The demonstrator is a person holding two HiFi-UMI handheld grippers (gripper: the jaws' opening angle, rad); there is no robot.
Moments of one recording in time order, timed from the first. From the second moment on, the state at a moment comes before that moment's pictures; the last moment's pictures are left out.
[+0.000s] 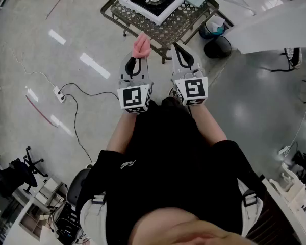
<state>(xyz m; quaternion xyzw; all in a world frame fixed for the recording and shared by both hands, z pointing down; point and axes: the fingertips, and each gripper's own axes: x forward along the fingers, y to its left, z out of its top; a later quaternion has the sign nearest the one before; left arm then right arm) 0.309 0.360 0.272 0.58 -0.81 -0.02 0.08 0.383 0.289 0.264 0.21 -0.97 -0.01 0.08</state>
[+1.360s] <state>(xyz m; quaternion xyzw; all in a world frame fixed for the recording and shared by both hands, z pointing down) 0.257 0.289 0.392 0.58 -0.80 0.04 0.18 0.323 0.222 0.371 0.15 -0.97 0.04 0.19</state>
